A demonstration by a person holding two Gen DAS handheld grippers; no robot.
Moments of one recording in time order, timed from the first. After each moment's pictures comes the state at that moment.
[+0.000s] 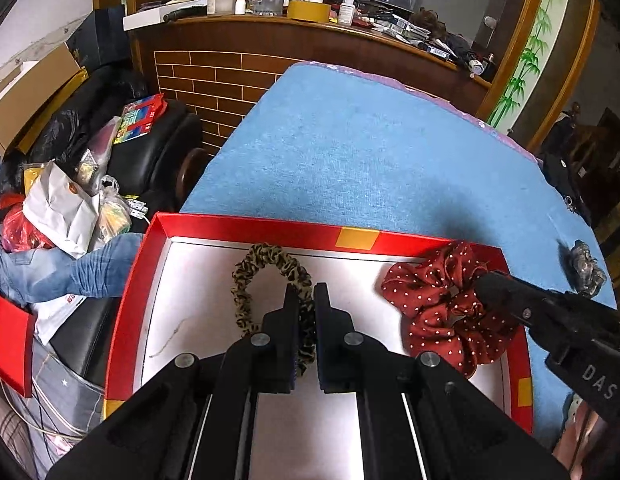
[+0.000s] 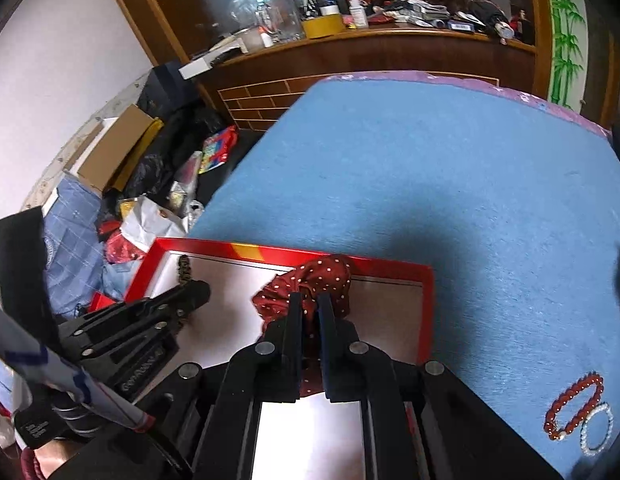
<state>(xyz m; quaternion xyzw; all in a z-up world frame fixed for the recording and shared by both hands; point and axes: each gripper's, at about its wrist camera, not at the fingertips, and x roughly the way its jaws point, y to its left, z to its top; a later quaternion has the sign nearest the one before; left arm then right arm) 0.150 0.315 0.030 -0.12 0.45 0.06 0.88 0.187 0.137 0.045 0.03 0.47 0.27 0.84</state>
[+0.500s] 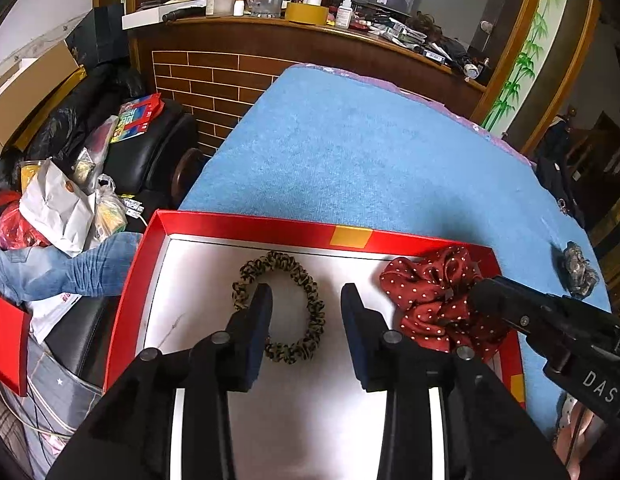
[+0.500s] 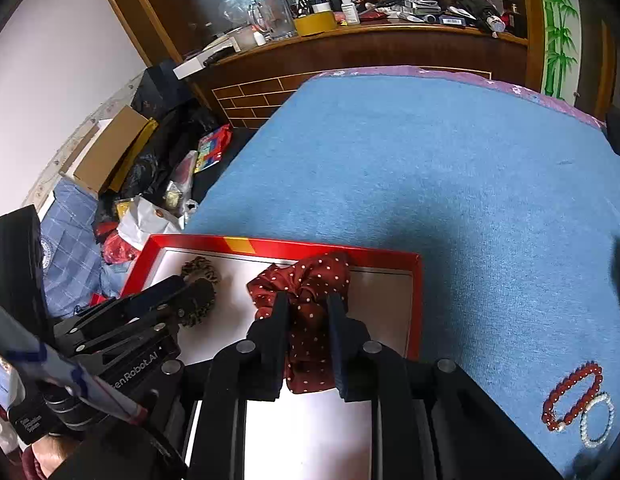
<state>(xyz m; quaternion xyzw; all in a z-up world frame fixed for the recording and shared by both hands) 0.143 0.316 0.035 -0.12 0.44 0.05 0.89 0.182 0.132 0.048 0.03 0.47 0.27 0.84</state>
